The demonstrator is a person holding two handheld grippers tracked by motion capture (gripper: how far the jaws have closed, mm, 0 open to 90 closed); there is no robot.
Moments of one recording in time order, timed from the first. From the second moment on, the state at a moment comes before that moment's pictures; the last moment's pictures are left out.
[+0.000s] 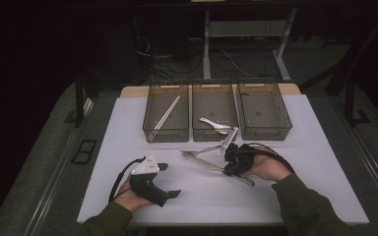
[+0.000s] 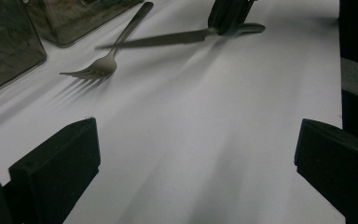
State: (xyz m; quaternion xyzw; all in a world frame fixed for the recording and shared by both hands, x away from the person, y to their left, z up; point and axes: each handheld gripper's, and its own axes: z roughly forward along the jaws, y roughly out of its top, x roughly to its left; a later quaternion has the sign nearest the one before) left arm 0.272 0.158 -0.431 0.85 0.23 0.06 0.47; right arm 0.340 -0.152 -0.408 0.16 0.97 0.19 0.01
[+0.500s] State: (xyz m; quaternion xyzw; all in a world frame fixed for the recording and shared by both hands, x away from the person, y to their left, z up) left arm 0.278 0.161 -0.431 0.84 0.23 0.07 0.48; right arm 0.343 -0.187 -0.389 0.21 0.93 0.29 0.03
